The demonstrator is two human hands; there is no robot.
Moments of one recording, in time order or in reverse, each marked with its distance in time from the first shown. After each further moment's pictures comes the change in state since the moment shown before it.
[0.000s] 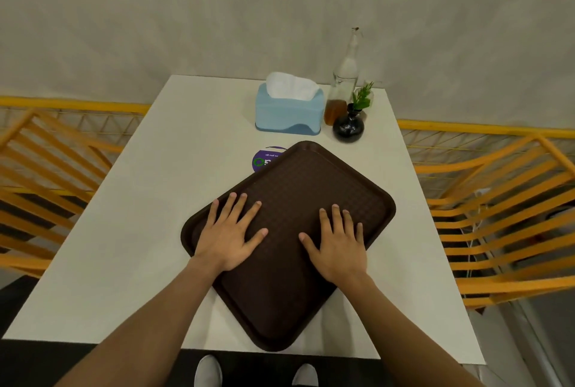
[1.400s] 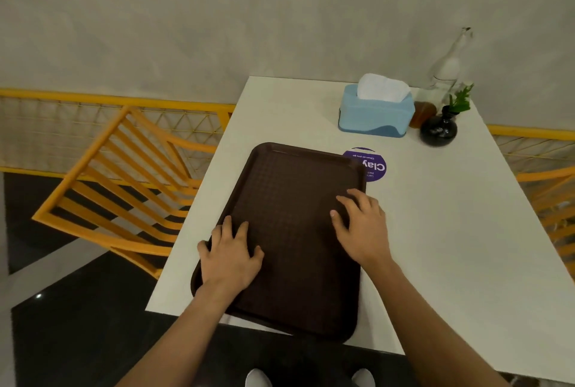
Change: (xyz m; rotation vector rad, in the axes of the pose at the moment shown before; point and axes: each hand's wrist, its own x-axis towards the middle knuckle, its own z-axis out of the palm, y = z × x) left_hand -0.115 -0.145 -0.049 -0.081 -0.065 -0.473; right_hand 0.024 -0.162 0.021 0.204 0.328 -0.186
